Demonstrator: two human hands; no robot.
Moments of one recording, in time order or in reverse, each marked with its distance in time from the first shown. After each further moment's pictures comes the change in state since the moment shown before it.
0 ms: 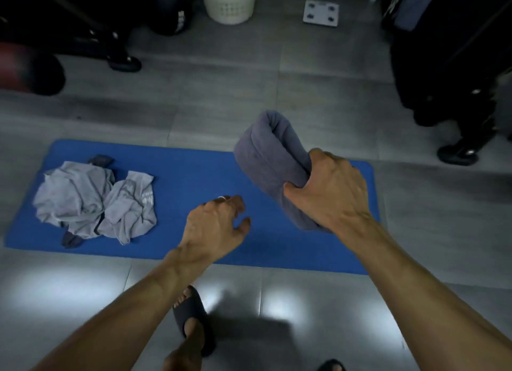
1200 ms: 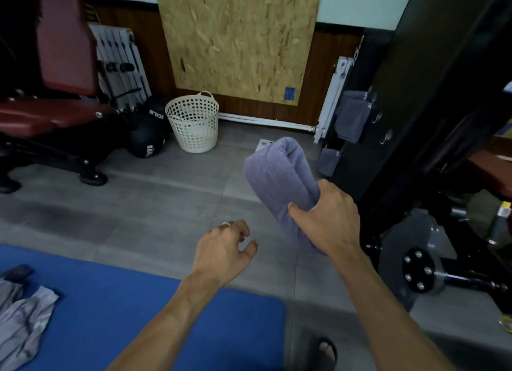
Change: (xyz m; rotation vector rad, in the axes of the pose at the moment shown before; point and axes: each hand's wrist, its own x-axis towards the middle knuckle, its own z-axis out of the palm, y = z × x) left_hand 0.311 0.506 -0.118 -0.145 0.327 -0.074; right_hand 0.280 0.367 -0.380 0.230 0.271 0.025
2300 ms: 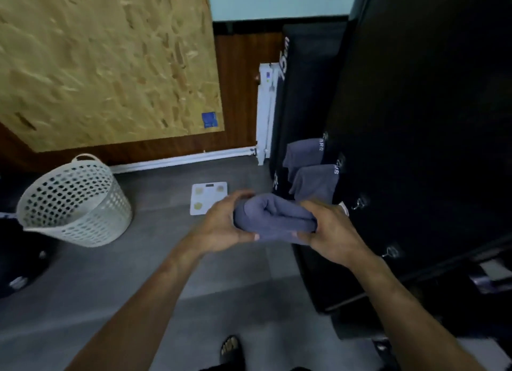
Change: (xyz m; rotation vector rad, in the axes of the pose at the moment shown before) left_hand 0.743 0.137 0.119 -0.465 -0.546 0.396; right_hand 0.608 0.204 0.088 0.028 -0.170 -0.040
